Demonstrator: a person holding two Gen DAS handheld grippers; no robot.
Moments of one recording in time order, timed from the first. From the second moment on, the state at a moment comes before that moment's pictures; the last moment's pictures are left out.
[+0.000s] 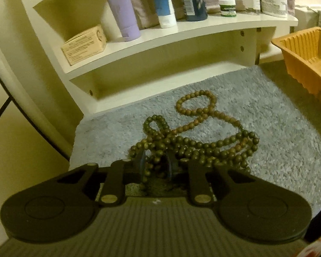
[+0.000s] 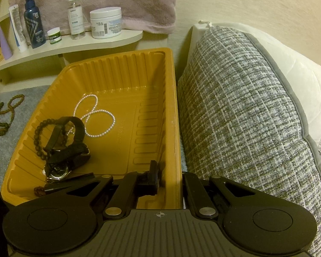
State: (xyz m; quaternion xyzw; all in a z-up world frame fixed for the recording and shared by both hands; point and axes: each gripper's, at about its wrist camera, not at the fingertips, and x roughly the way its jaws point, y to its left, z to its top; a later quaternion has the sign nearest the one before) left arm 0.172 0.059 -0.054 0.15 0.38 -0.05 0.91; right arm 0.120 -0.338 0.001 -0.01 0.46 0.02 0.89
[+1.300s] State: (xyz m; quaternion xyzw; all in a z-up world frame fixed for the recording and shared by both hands) left arm 0.127 0.057 0.204 0.26 0.10 -0.11 0.95; right arm 0.117 -0.335 0.005 -0.01 0.44 0.02 0.90
